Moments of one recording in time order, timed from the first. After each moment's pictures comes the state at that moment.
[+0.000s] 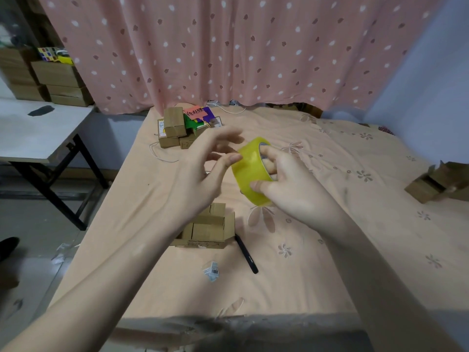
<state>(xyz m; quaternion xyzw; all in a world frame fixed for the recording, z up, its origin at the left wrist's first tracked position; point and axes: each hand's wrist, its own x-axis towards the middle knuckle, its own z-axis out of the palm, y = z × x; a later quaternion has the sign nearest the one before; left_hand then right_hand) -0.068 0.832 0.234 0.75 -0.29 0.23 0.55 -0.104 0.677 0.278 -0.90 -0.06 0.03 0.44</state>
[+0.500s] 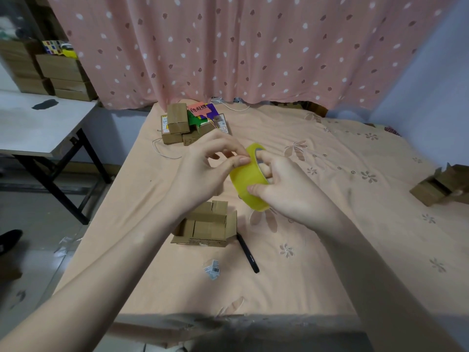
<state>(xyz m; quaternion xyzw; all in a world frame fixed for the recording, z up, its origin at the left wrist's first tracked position) -0.059 0.833 0.236 0.78 -0.26 0.18 0.54 -0.095 0.681 0.270 -0.90 -0.08 0.07 0.42</state>
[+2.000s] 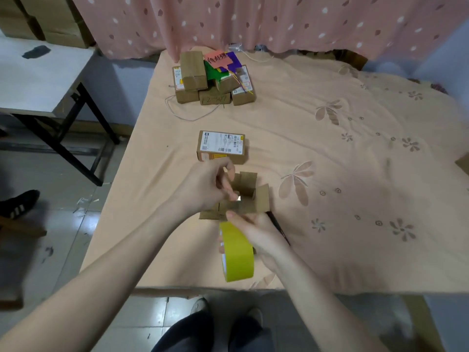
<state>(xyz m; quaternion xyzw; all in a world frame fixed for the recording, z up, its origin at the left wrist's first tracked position) -0.024 0.910 0.124 0.87 -0.14 -0.11 0.46 -0.097 0.774 0.091 -0.71 0.21 0.24 0.63</state>
